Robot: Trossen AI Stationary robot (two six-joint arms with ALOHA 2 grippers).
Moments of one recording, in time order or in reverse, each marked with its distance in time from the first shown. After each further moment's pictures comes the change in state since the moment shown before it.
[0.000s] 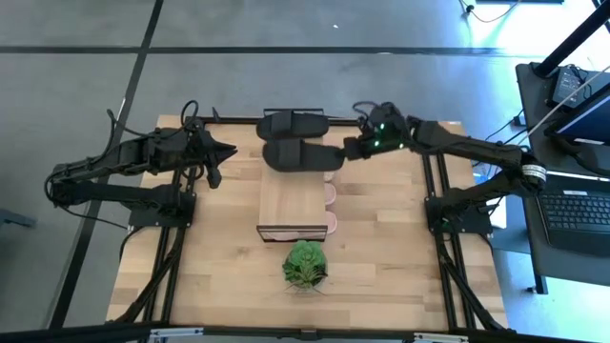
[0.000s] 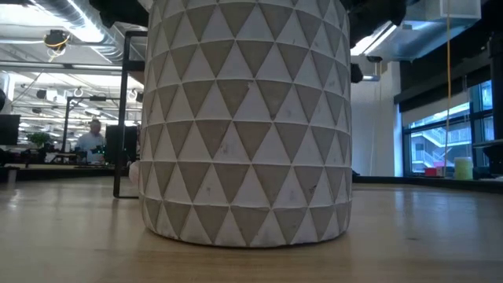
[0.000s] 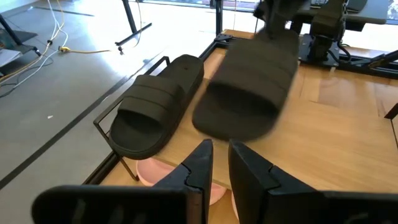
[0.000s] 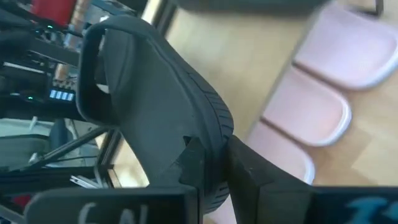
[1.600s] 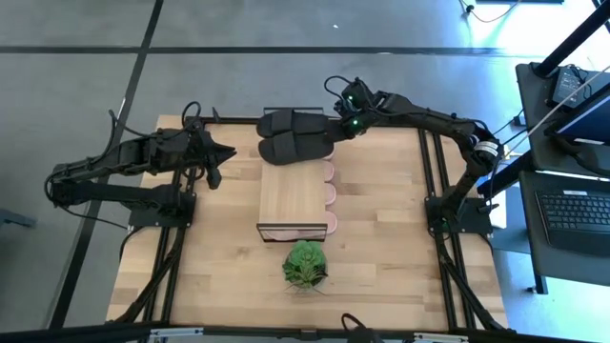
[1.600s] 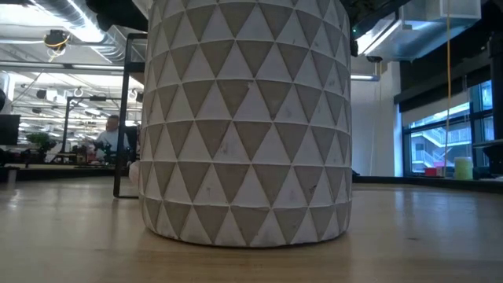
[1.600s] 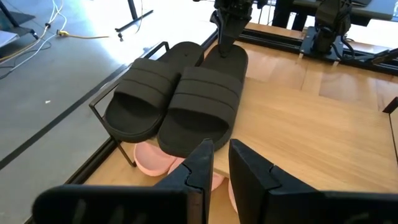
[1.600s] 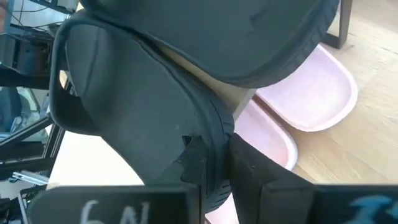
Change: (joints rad) left arm 0.000 0.000 0.000 -0.043 0.000 -0.053; right arm -0.219 0.412 0.321 -0.203 -0.172 -0.311
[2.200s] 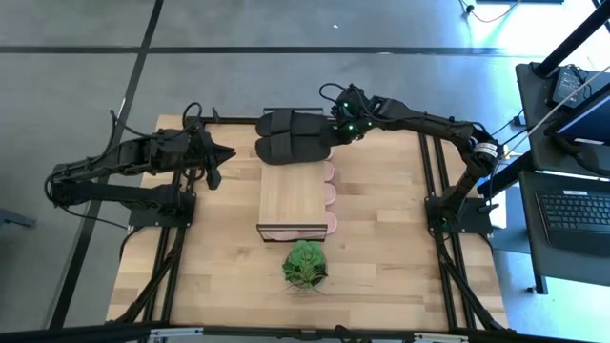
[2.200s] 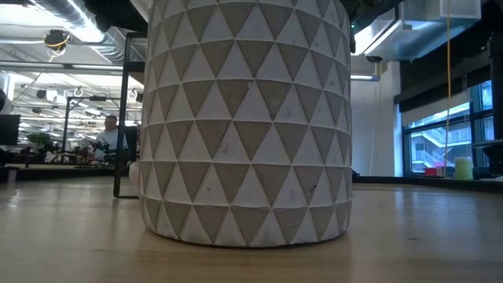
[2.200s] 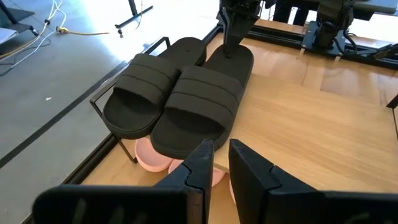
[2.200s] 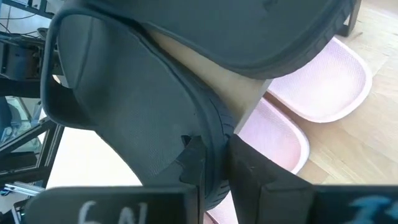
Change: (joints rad) left arm 0.000 0.000 0.000 -0.018 0.000 0.000; right arm 0.073 0.000 0.000 0.008 0.071 0.088
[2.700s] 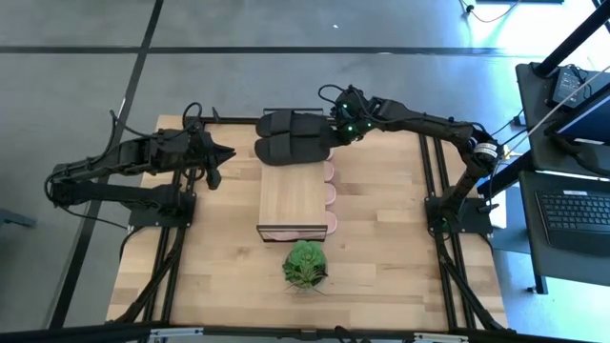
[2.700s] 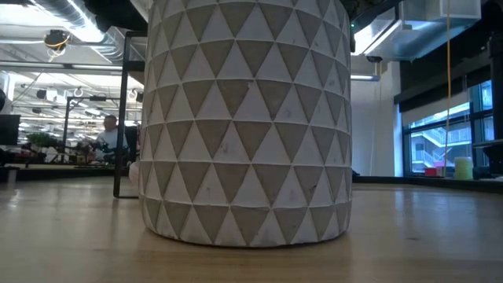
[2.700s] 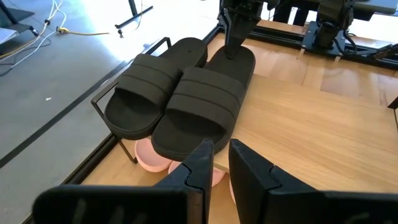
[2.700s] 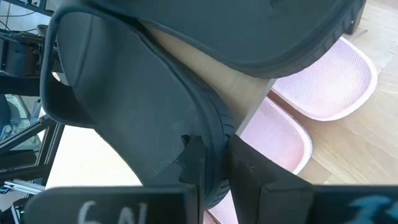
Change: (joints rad) left arm 0.000 0.000 0.000 0.001 0.000 0.000; right arm 0.011 0.000 0.000 -0.001 0.005 0.000
